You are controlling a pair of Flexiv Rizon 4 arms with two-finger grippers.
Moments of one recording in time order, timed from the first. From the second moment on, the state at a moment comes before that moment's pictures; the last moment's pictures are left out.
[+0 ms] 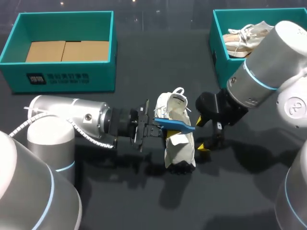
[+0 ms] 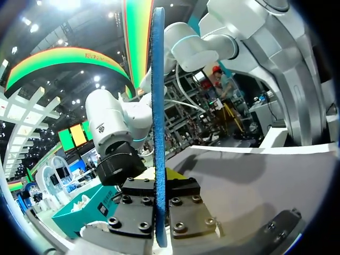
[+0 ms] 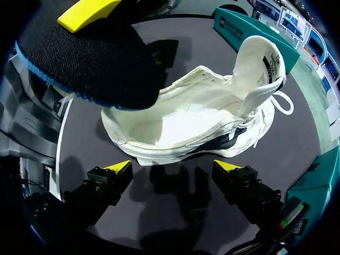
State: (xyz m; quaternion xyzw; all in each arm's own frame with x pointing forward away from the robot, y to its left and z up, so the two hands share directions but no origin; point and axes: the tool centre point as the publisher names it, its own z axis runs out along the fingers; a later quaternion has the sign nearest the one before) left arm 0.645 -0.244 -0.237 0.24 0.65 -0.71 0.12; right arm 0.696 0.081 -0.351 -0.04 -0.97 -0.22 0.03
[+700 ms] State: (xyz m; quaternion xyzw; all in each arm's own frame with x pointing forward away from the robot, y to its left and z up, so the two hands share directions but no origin) left arm 0.648 -0.254 -0.253 0.26 0.65 -0.70 0.14; right arm 0.695 0.080 -0.353 -0.04 -0.97 -0.22 0.03
